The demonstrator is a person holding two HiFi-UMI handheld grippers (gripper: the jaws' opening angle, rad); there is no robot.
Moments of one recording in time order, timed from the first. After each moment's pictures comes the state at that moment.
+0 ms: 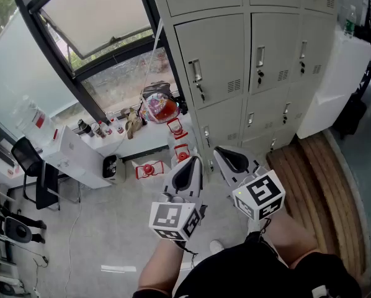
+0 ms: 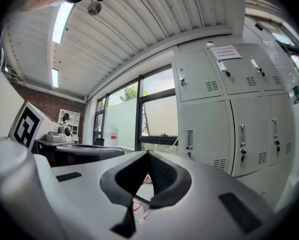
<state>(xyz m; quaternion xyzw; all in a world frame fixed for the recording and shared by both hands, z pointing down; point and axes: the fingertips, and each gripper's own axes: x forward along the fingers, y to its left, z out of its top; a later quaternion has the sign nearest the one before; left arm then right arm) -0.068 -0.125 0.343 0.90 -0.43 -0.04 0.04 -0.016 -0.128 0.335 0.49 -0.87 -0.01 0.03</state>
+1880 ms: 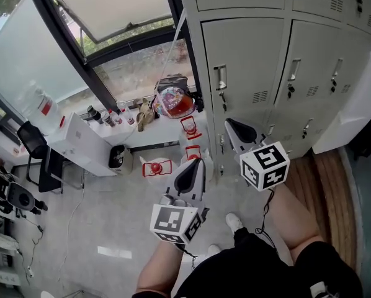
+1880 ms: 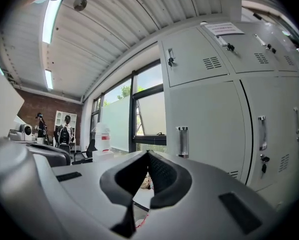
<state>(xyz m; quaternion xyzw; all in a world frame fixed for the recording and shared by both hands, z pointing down) -0.085 -0.212 0.352 0.88 -0.47 -0.03 0.04 -0.001 -0.301 0.339 0.48 -0.87 0.01 0.03</state>
